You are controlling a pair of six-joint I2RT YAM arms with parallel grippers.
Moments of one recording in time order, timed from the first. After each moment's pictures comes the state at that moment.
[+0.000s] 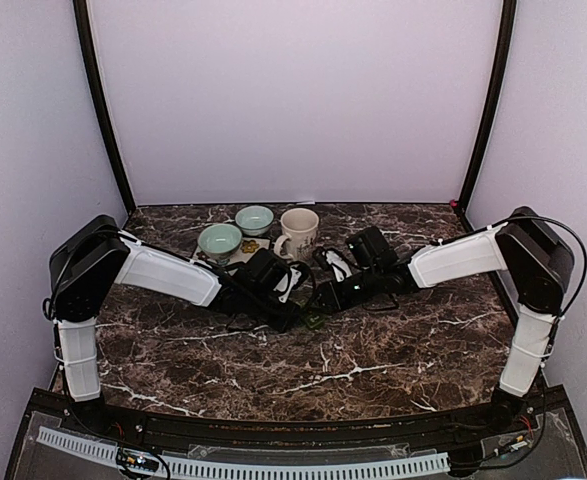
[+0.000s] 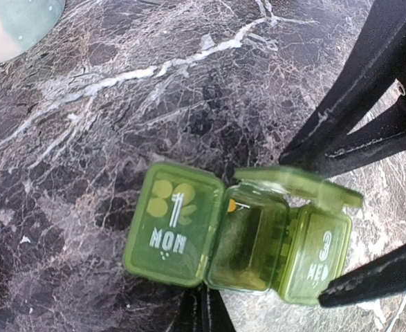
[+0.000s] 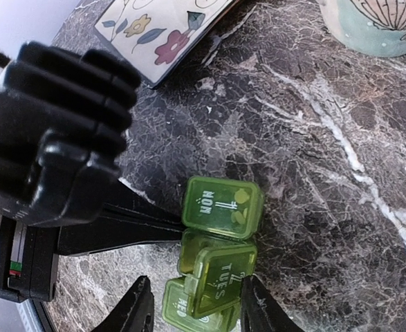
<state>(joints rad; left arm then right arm) -0.91 1.98 1.16 -0.09 0.05 -0.25 0.75 1.85 1.04 -0.01 -0.44 0.31</state>
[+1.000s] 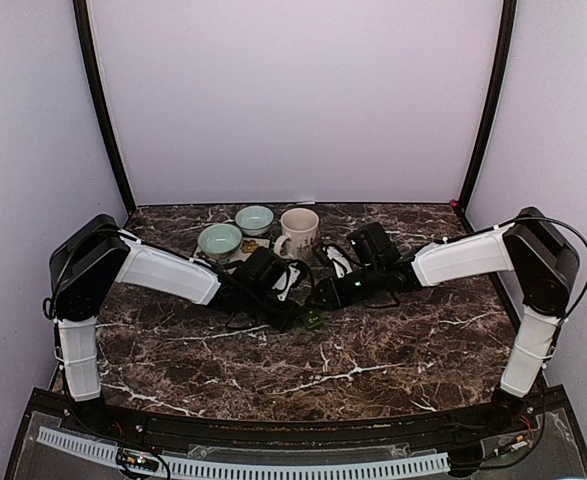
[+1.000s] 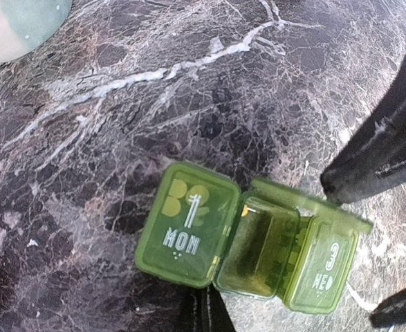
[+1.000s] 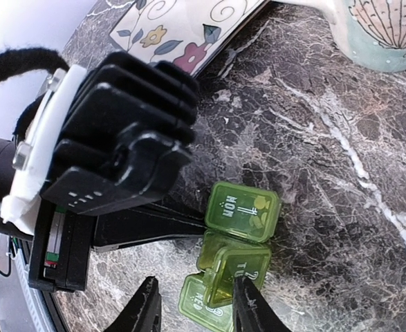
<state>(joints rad) -0.89 1.99 1.17 -0.09 0.06 -0.25 0.75 1.82 1.04 -0.01 -0.46 0.33</state>
